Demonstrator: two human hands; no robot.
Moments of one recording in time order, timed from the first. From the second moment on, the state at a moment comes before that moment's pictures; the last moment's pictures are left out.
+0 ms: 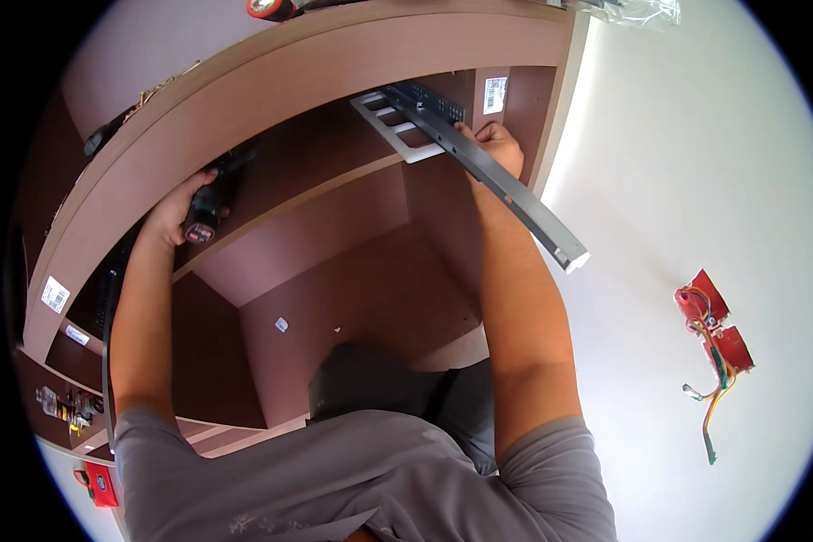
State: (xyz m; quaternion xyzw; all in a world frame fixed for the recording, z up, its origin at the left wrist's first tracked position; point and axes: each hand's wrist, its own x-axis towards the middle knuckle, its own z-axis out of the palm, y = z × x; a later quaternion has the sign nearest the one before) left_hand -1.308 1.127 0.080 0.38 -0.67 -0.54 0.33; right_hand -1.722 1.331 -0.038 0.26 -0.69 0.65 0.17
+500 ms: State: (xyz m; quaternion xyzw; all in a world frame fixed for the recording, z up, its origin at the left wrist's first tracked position) left_hand -1.379 1.286 0.008 0.20 -0.44 -0.77 0.41; right_hand -1.743 1.324 -0.059 0.29 -0.63 0.70 0.16
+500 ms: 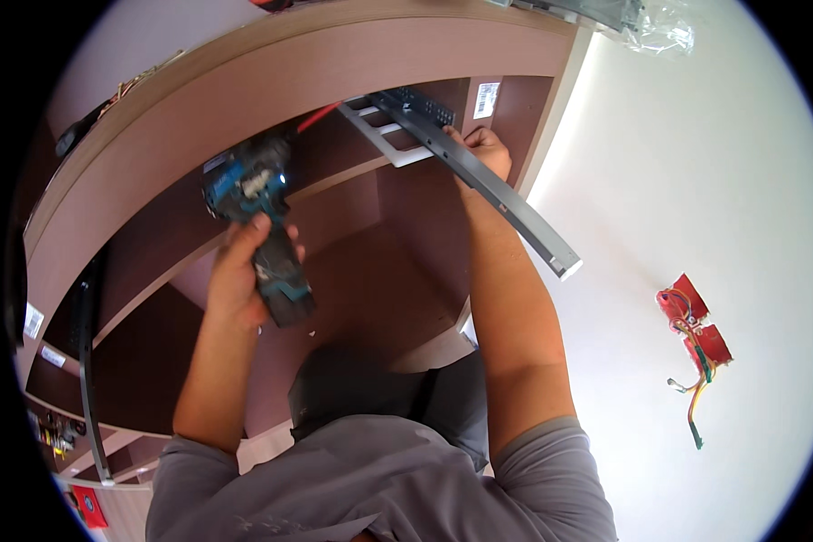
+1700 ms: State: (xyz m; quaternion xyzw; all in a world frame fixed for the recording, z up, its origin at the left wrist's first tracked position) left_hand -1.480 1.257 -0.022 0.07 -0.48 -0.80 0.36; right_hand -1.725 1.326 -0.044 0.26 -0.67 0.67 0.17
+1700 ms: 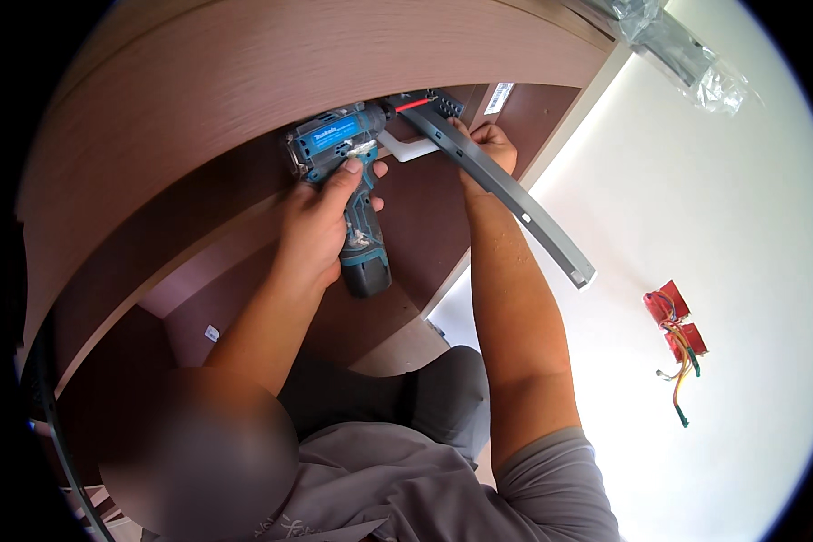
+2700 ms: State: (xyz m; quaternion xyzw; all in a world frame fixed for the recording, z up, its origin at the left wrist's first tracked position) left_hand -1.498 1.252 -0.031 0.04 -0.50 -0.80 0.34; right_hand -1.714 1.329 -0.037 0.28 -0.68 0.66 0.16
